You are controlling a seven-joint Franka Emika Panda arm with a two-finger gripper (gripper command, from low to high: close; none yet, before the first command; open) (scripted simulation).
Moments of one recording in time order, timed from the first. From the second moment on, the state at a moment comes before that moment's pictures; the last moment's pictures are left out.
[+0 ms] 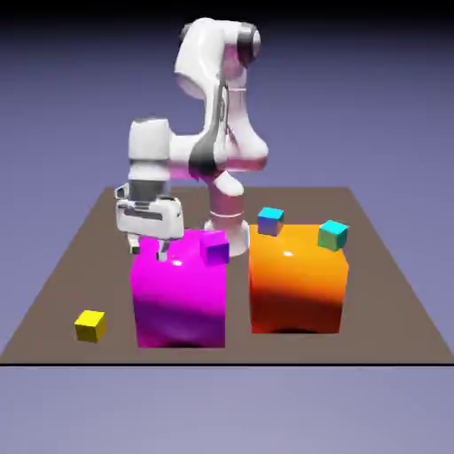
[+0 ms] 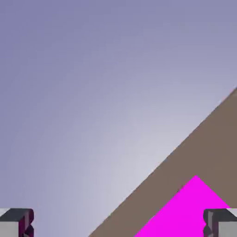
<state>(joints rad) -0.33 0.02 -0.08 -2.37 0.23 2.64 1.16</state>
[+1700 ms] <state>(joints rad) -0.14 -0.15 0.03 -2.09 0.08 1.68 1.03</state>
